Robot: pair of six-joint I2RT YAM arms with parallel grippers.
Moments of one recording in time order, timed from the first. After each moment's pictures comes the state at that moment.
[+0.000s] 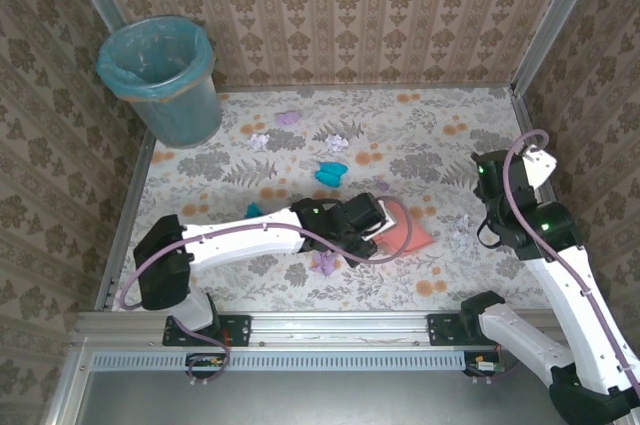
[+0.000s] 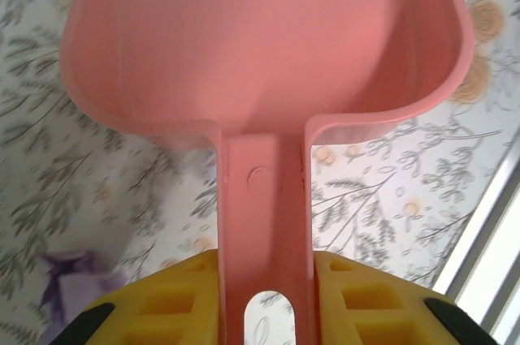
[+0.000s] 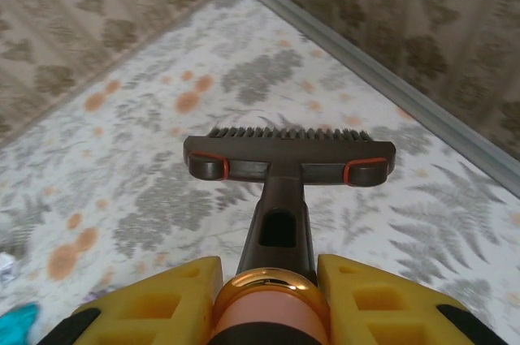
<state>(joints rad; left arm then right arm) -1.26 1.63 1.27 -0.68 -0.04 -0.13 0.28 0.84 1.14 -1.13 0.65 0.85</state>
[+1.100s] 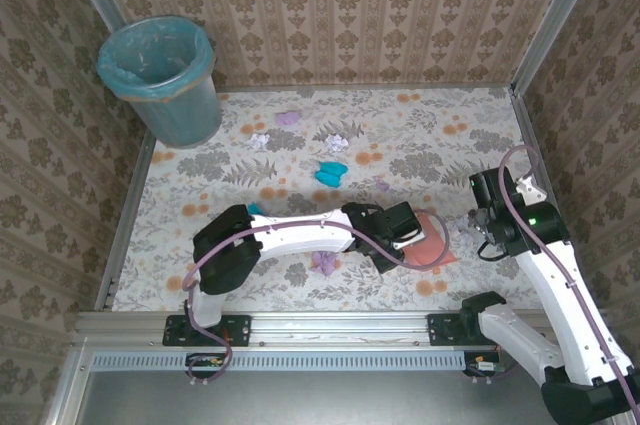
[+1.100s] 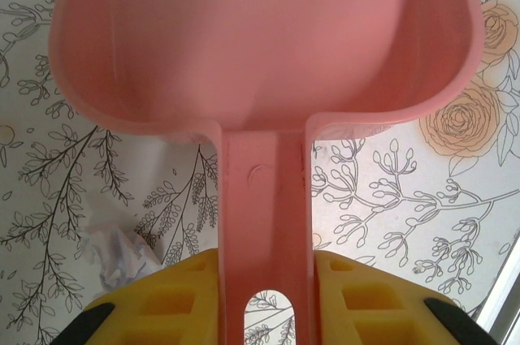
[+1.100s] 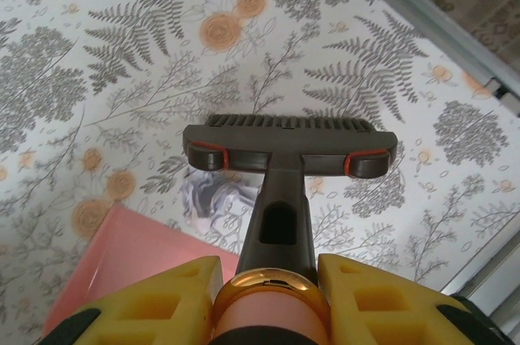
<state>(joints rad) -1.29 1.95 1.47 -0.66 0.01 -0.10 0.21 0.83 1.02 -1.34 0.46 0.94</state>
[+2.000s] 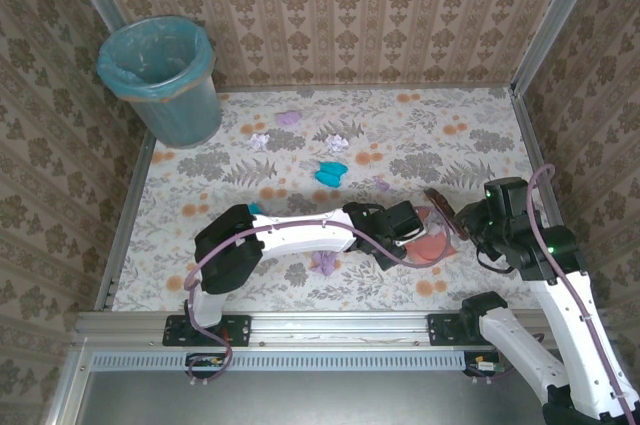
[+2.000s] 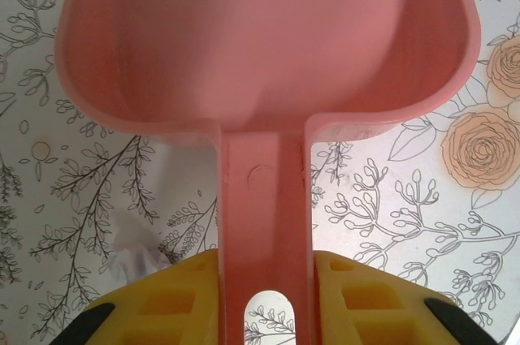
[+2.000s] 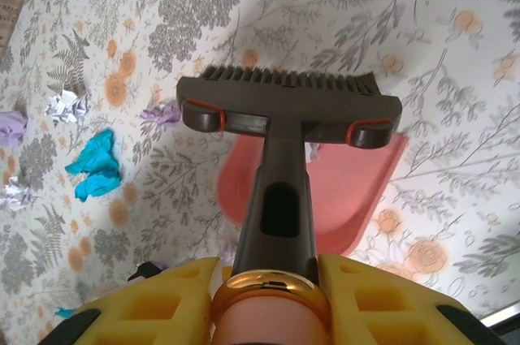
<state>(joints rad) -1.29 1.96 1.48 -0.63 -0.05 -0.12 0.21 0.70 1.01 -1.25 0.10 1.07</state>
